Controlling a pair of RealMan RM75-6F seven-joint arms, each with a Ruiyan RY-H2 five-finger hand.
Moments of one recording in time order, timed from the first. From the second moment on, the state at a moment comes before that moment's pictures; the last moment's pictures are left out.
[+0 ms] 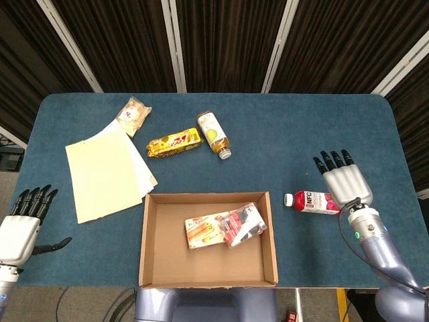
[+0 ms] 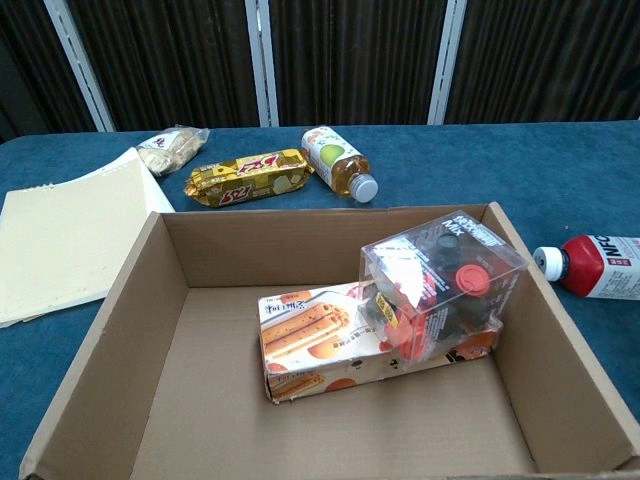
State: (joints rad) left arm -0.12 -1.14 0.00 -1.63 1.56 1.44 0.15; right arm 0.77 -0.86 0.04 -2.01 -0.73 1.02 -0.79
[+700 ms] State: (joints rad) left arm -0.14 -1.15 0.00 -1.62 1.52 1.40 0.18; right arm 0.71 -1.12 -0.02 -1.57 -0.89 0.74 -0.48
